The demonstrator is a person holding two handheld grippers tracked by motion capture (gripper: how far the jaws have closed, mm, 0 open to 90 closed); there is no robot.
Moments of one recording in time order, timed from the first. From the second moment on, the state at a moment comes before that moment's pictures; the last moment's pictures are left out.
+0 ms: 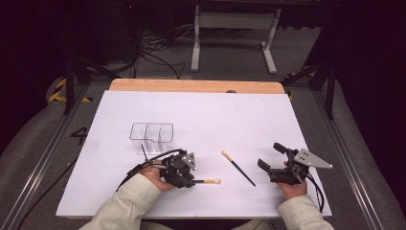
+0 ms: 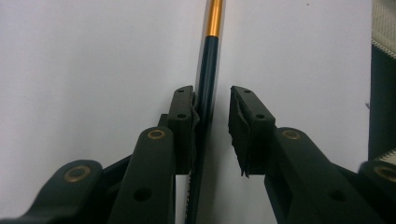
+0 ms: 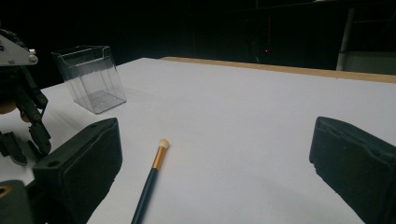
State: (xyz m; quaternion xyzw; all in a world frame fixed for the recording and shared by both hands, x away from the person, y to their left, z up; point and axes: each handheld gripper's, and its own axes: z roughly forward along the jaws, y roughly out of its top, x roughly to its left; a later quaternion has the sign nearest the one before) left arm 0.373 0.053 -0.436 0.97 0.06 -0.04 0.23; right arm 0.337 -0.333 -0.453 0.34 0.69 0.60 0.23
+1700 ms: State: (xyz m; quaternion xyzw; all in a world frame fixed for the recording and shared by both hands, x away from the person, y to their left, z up) left arm 0.369 0.024 -0.425 0.99 0.05 -0.01 0.11; right arm 0.337 -0.334 -0.453 0.35 0.68 0.60 0.23
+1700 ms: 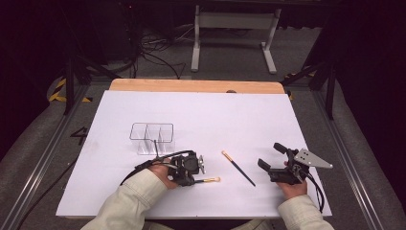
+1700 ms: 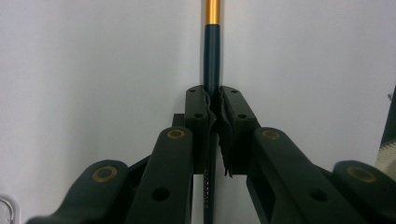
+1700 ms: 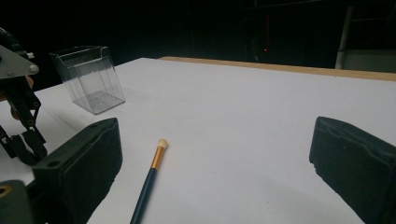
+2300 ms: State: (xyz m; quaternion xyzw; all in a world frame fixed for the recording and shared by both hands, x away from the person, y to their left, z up) left arm 0.366 0.034 -0.405 0.99 0.04 0.00 0.16; right arm 0.337 -0.334 -0.453 0.35 0.68 0.60 0.23
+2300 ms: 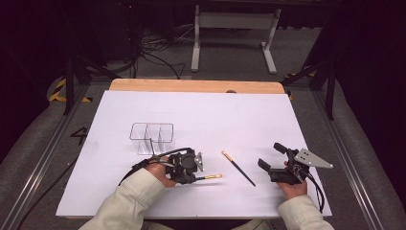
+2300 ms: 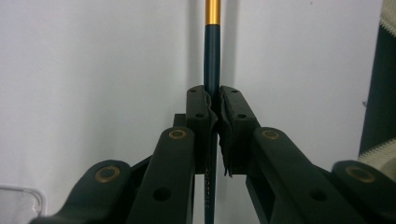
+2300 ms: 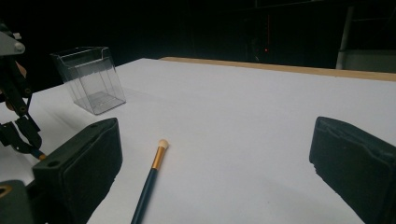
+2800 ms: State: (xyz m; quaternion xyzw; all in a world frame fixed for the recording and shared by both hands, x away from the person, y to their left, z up) left arm 0.363 0.054 -0.371 0.95 0.06 0.01 0.29; right arm 0.337 -0.334 -0.453 0.35 0.68 0.60 0.22
